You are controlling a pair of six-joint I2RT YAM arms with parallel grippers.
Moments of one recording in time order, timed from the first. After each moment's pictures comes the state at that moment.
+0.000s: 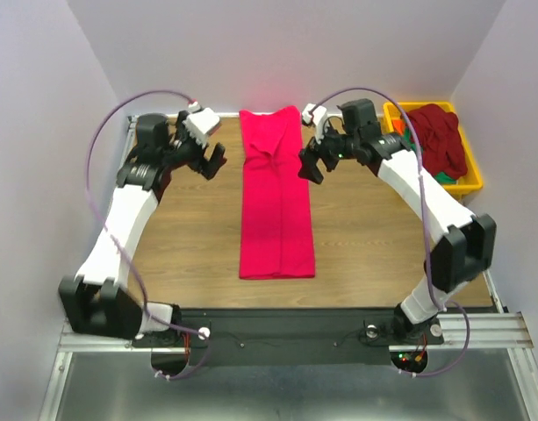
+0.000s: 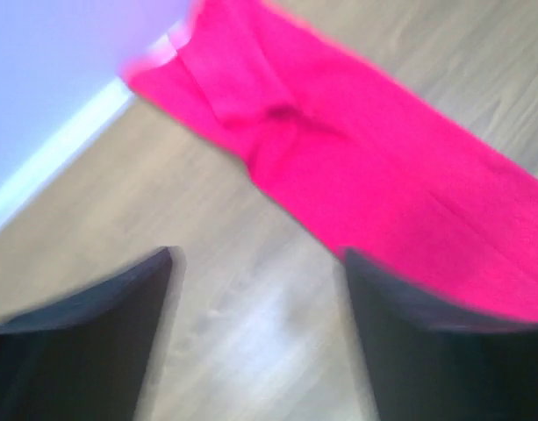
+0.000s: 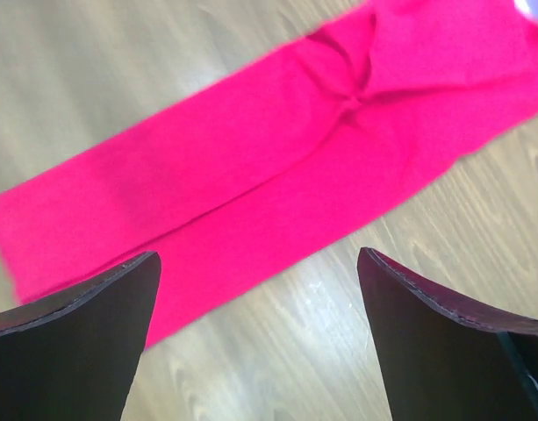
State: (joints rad) left arm -0.15 1.41 1.33 -0.41 0.51 0.42; right arm 0.40 1.72 1.63 -0.60 -0.50 -0.41
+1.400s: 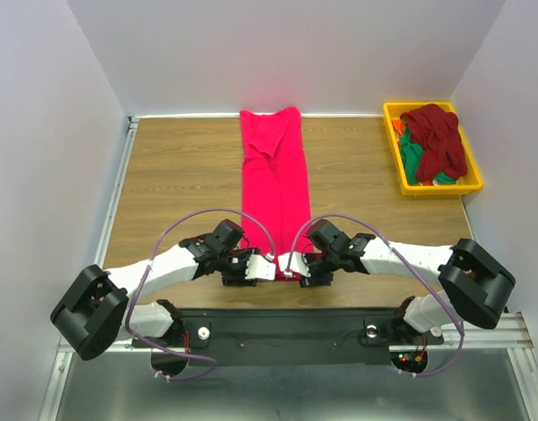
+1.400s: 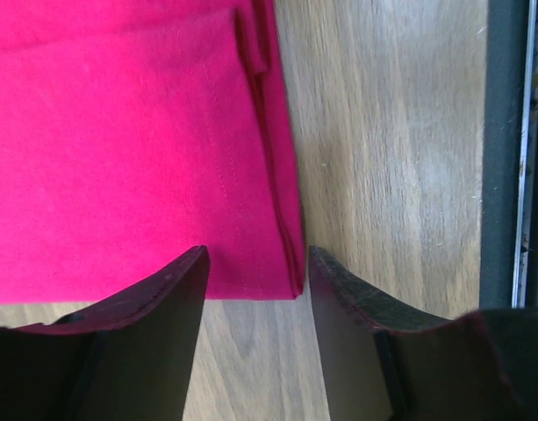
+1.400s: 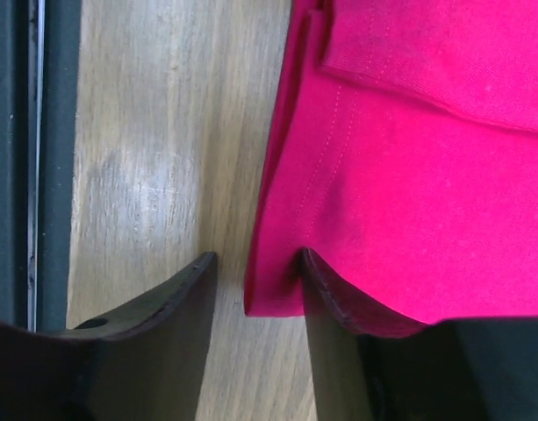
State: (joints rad) left arm -0.74 1.18 0.52 -0.38 0.40 0.91; right arm 0.88 1.40 0.66 -0.32 -0.40 -0.80
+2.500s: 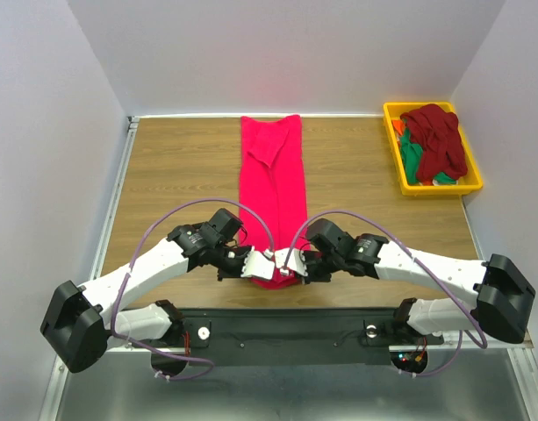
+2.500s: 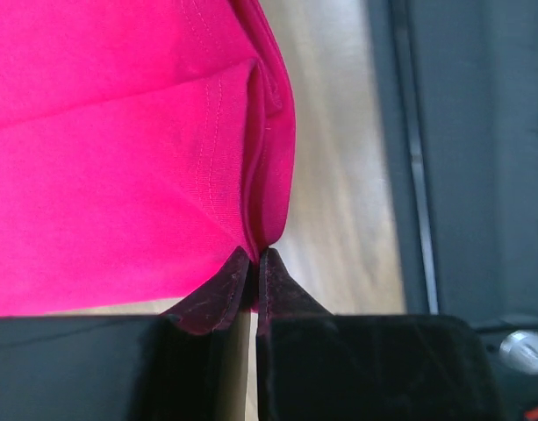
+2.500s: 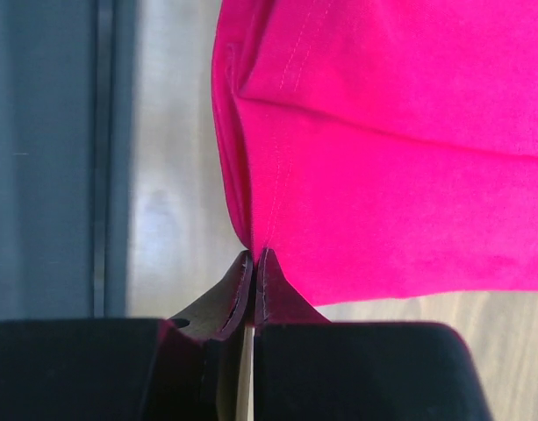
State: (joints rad) left arm -0.76 1.10 0.72 -0.73 0.50 0.94; right arm 0.96 1.25 0.76 -0.44 -0.33 -0.65
